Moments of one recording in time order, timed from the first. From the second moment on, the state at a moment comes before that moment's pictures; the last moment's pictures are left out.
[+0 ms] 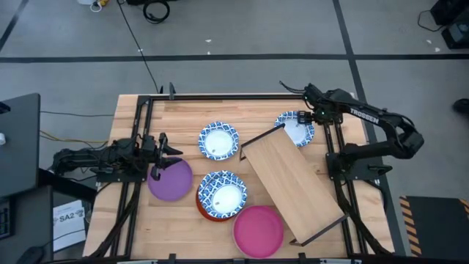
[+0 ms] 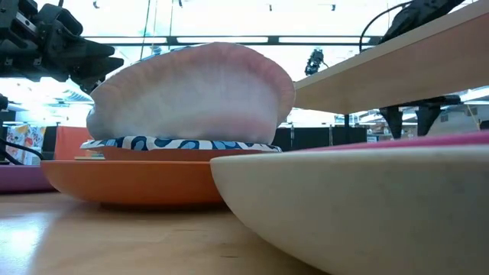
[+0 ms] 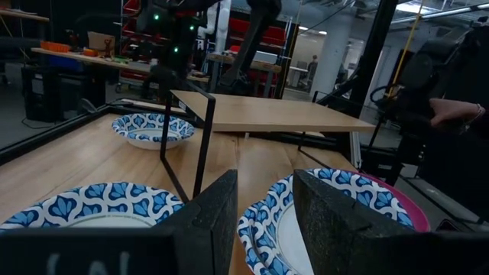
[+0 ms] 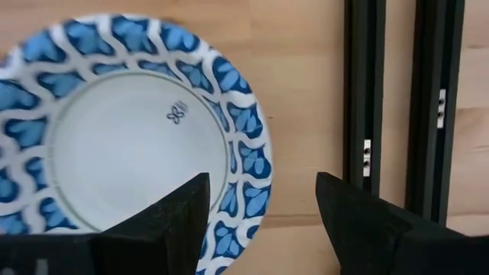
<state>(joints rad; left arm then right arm) 0.01 0.01 0.01 0.06 0.01 -0.20 -0.86 1.21 0.82 -1.04 0.16 0.76</state>
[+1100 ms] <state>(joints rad) 0.01 0.01 0.01 0.06 0.01 -0.20 -0.86 1.25 0.50 -0.67 0.10 0.85</state>
